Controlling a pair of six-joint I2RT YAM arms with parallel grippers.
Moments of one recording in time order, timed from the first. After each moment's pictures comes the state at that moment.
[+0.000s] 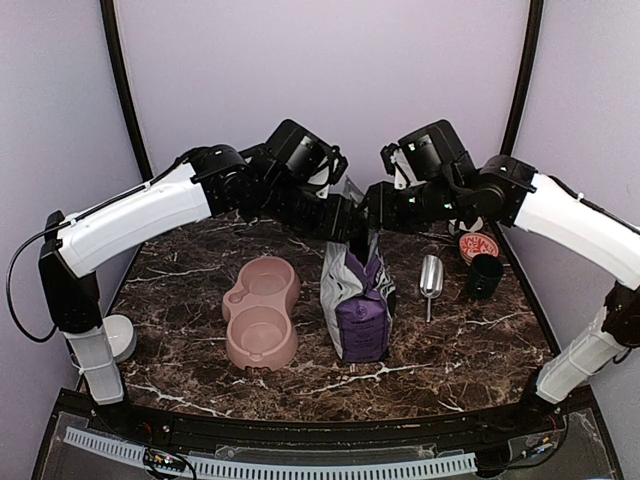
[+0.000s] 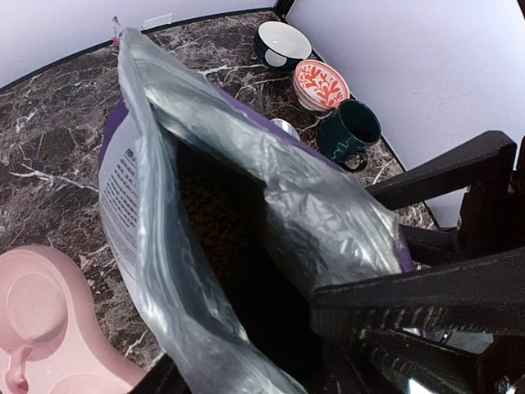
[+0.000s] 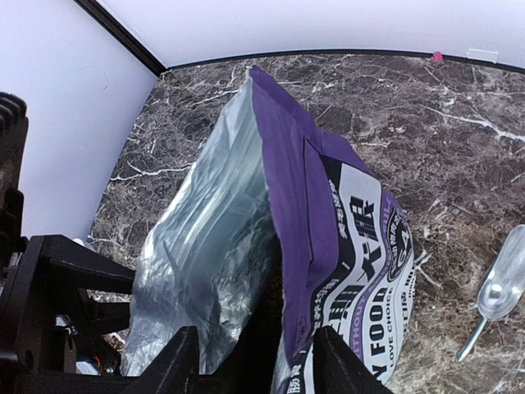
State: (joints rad) left arm -1.01 1.84 1.96 -0.84 -0.05 -0.52; right arm 0.91 1.48 1.56 -0.73 0.13 0.65
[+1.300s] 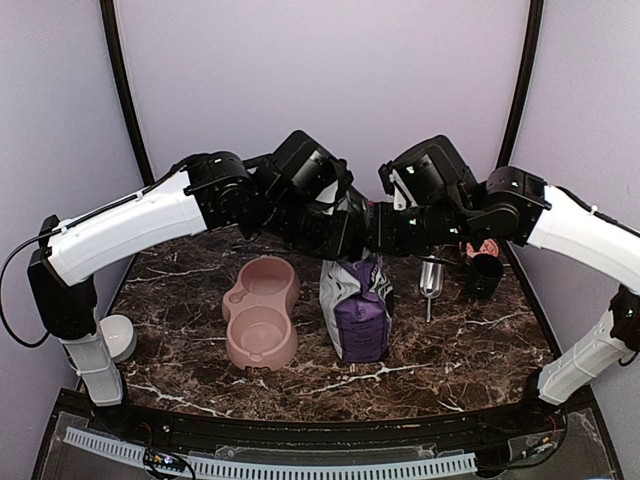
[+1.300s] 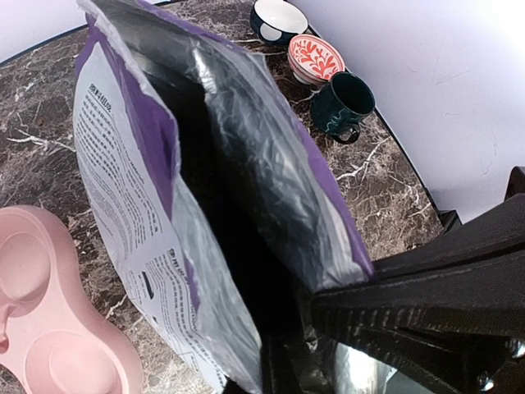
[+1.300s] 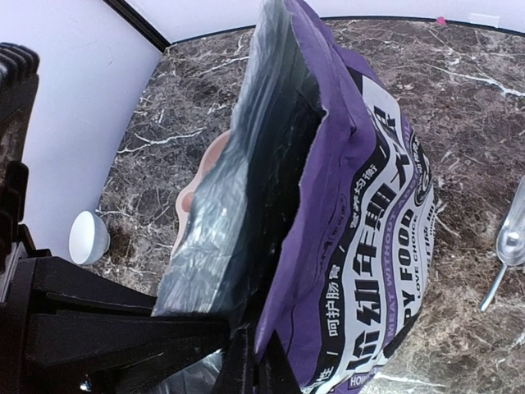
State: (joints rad) left arm -1.11 1.81 1.95 -0.92 -0.13 -0.61; right arm 1.06 1.42 1.52 -0.81 0.22 0.79
